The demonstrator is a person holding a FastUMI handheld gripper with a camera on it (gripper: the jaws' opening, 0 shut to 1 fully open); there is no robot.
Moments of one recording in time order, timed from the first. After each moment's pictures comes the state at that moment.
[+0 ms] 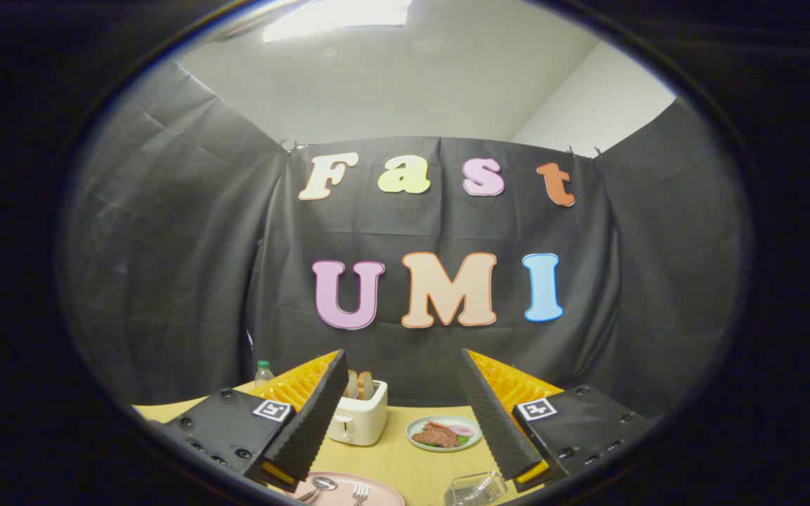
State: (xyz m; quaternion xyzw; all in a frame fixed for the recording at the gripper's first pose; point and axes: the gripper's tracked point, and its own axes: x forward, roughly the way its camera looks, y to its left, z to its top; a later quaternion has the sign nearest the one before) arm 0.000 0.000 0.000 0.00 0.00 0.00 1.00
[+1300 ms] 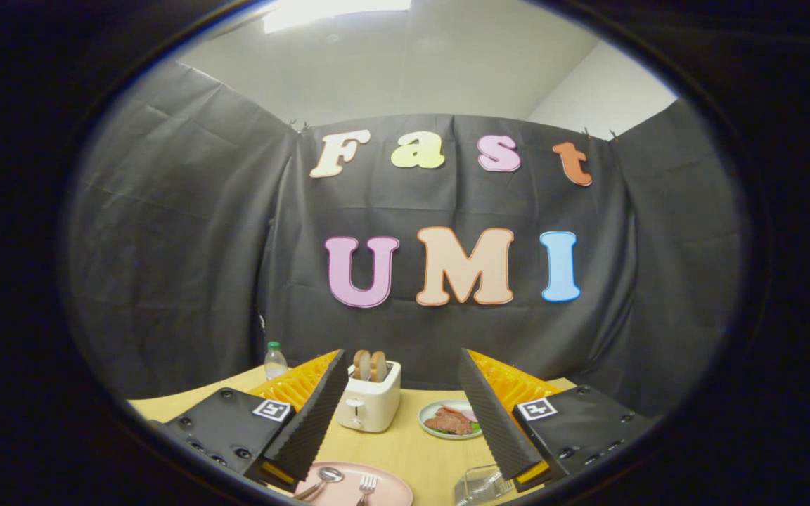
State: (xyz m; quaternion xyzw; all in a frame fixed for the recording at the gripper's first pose) arm 0.011 0.016 -0.038 0.00 0.05 0.03 1.00
